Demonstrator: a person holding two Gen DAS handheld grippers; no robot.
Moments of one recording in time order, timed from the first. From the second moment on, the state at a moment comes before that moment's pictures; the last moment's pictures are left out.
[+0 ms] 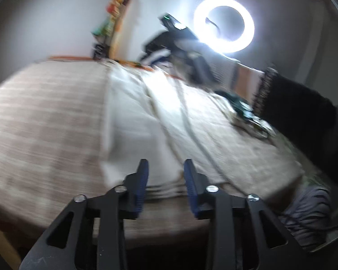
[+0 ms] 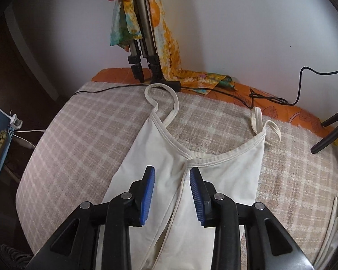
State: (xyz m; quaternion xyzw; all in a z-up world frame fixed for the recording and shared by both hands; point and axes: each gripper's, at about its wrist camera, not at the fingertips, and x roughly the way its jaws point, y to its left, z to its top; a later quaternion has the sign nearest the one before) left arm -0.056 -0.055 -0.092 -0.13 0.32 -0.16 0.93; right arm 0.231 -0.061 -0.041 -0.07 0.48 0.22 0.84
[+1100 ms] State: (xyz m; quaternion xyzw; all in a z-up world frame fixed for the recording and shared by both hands) left arm -0.036 -0.003 -0.132 -0.18 0.34 -0.12 0.91; right arm 0.250 0.056 -0.108 -0.14 0.52 0.18 0.82
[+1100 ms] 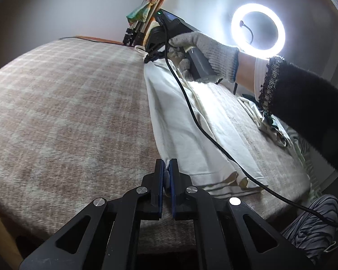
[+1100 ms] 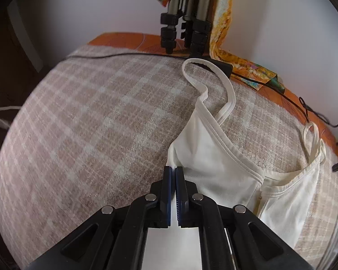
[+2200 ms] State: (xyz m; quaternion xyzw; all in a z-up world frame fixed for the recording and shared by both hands) left arm 0.018 0.026 -0.097 -0.17 0.47 -0.21 0.84; right arm 0.008 -0.173 -0.093 0.04 0.53 0.23 0.81
